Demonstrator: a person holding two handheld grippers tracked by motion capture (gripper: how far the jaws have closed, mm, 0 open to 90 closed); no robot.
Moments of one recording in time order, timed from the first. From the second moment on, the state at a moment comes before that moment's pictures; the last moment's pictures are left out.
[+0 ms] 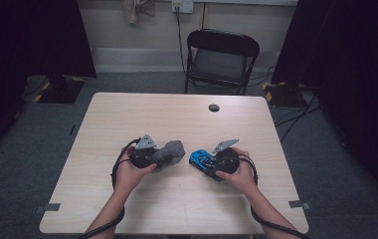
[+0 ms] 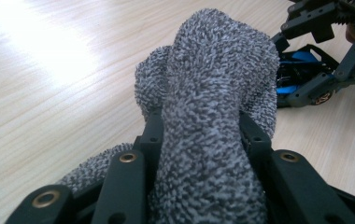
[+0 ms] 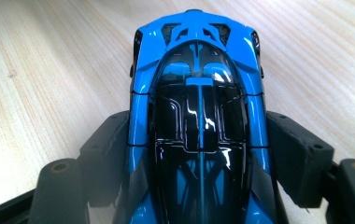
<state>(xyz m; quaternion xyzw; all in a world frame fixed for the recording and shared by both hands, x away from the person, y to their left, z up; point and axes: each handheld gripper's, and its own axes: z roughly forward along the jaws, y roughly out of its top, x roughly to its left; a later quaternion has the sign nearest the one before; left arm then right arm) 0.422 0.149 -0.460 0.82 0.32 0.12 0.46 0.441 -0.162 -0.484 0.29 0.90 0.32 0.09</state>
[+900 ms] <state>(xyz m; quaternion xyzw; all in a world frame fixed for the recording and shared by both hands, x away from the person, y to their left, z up) 0.424 0.146 -0.467 0.82 0.32 0.13 0.46 0.435 -0.157 -0.485 0.31 0.90 0.30 0.11</state>
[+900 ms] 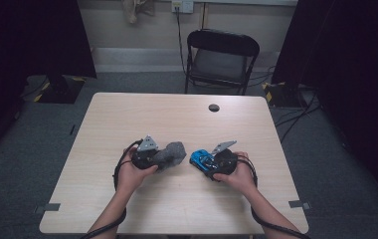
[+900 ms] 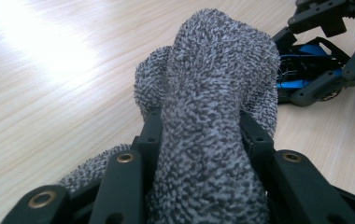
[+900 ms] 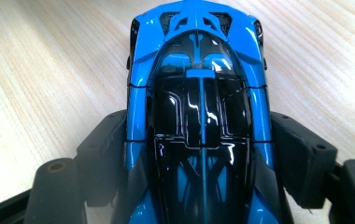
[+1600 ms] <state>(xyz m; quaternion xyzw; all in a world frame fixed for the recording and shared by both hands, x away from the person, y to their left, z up) 0.432 0.147 -0.462 0.81 0.33 0.14 0.46 0.430 -0.157 -0.471 0.30 0.89 0.32 0.11</state>
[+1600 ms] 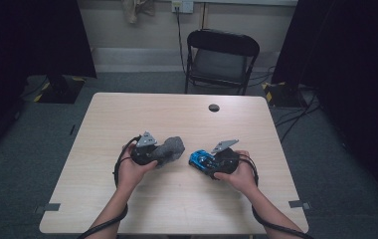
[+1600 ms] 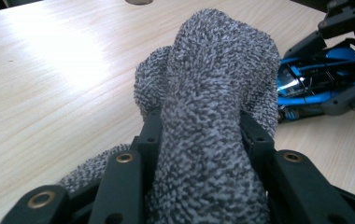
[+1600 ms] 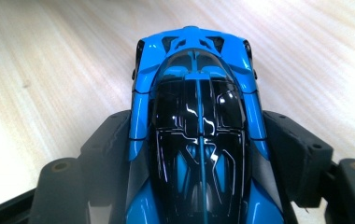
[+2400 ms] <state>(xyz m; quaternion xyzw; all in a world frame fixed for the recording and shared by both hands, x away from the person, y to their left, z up) 0.455 0.132 -0.475 0.81 0.36 0.11 0.45 0.408 -0.127 -0.443 0.24 0.89 0.37 0.12</state>
